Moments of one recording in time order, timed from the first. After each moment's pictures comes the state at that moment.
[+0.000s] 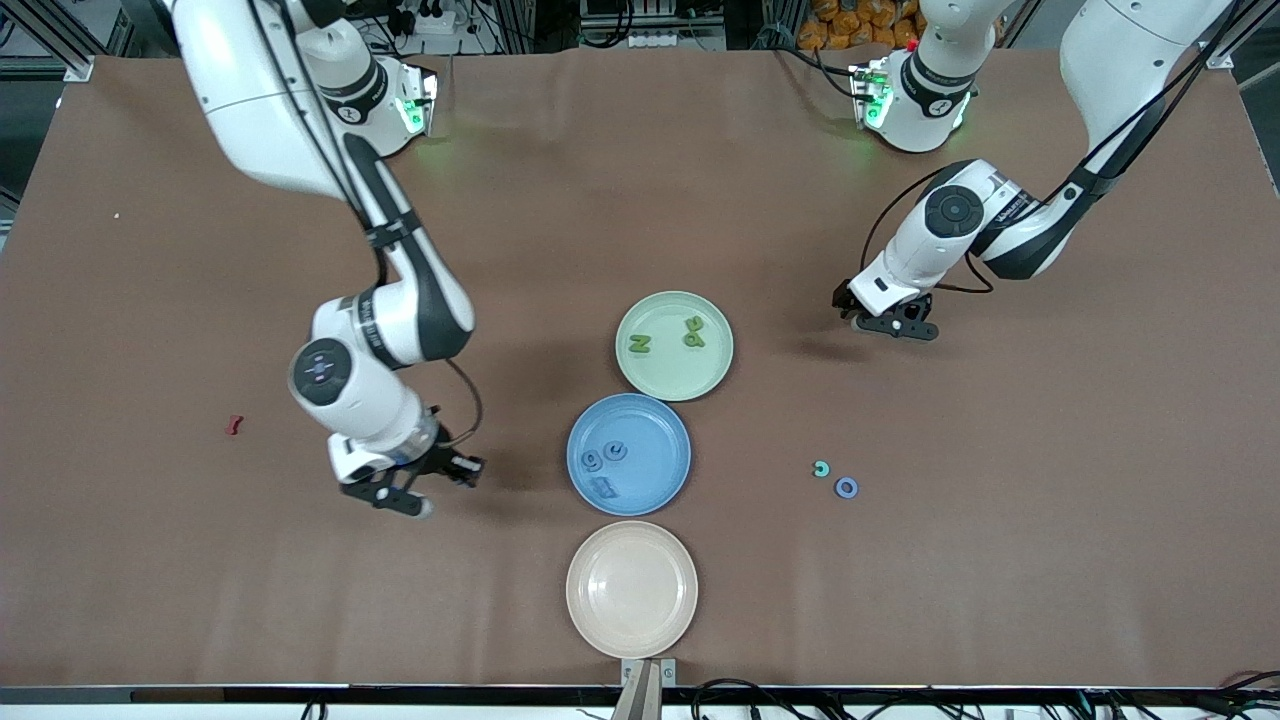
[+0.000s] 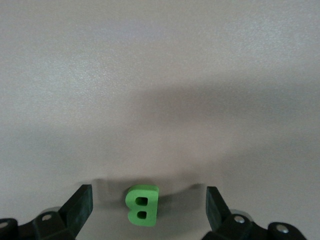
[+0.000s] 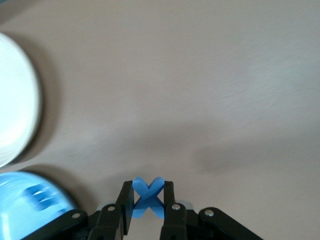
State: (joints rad) left arm 0.60 0.40 -0.82 -2.53 0.72 2.69 -0.65; right arm 0.41 0.68 -0.08 -1.57 0.21 2.45 0.51
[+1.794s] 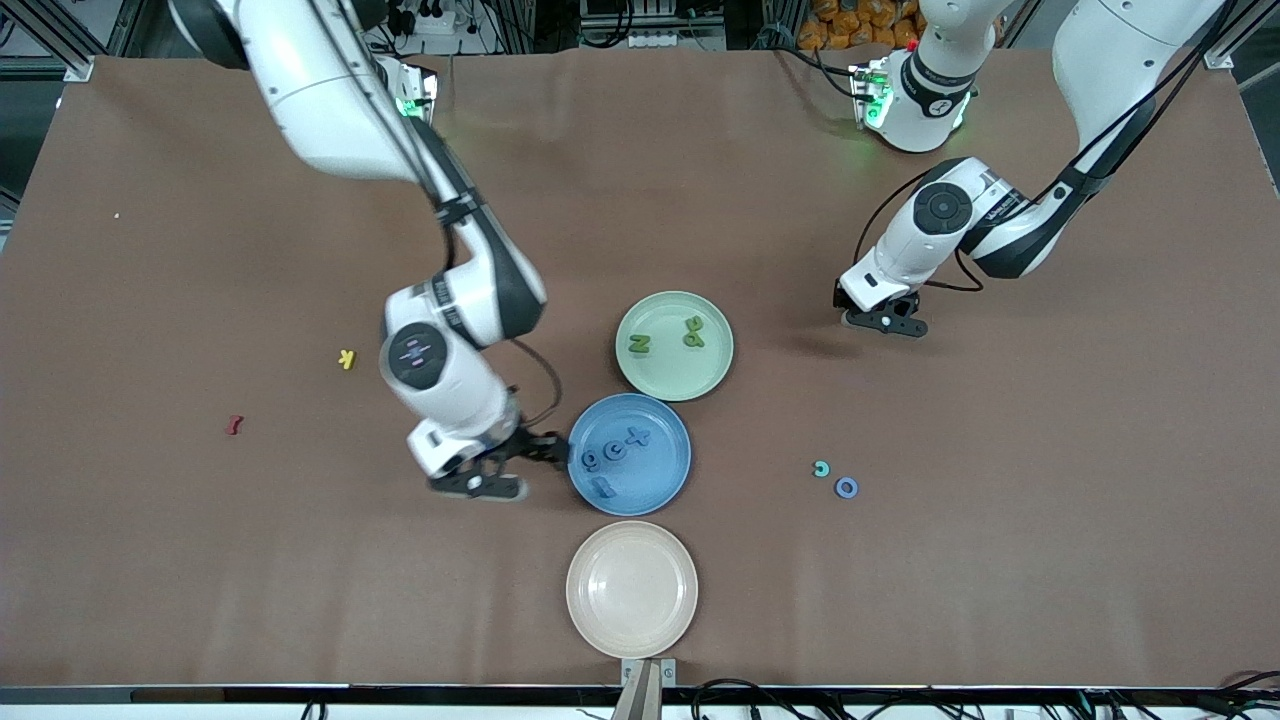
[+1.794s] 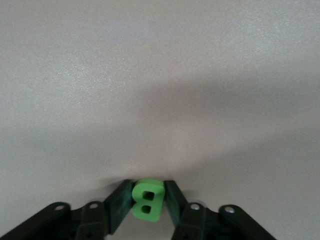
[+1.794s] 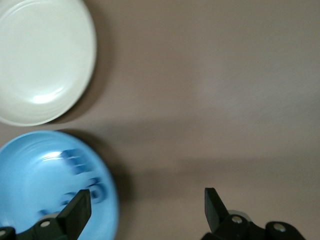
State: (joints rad) left arm 0.58 0.40 -0.83 -2.53 0.72 2.68 -0.65; right arm 0.52 0.75 -0.11 -1.41 0.20 2.32 0.43
